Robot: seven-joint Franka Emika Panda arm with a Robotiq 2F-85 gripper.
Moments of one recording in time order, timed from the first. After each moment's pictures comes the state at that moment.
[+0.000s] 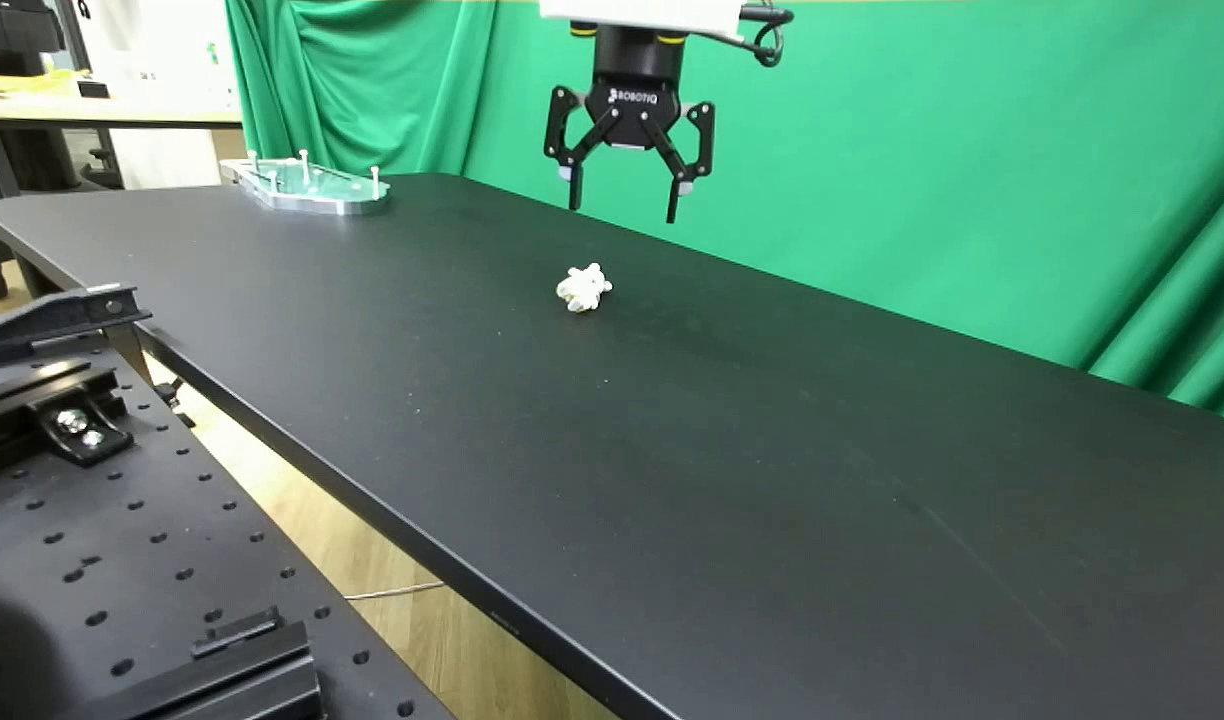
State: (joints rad) arm 0.04 0.22 0.02 -2.35 -0.12 2.60 -0.32
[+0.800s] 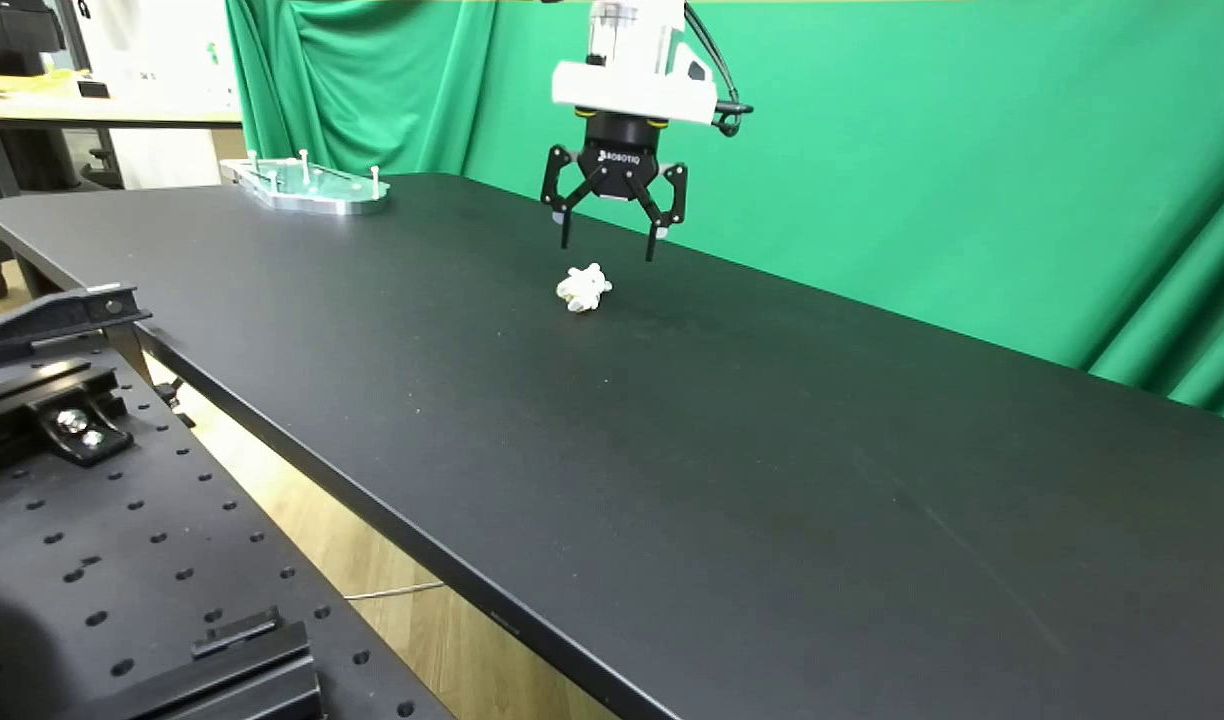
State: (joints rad) arm 0.04 0.46 0.08 -2.14 -0.14 2.60 -0.36
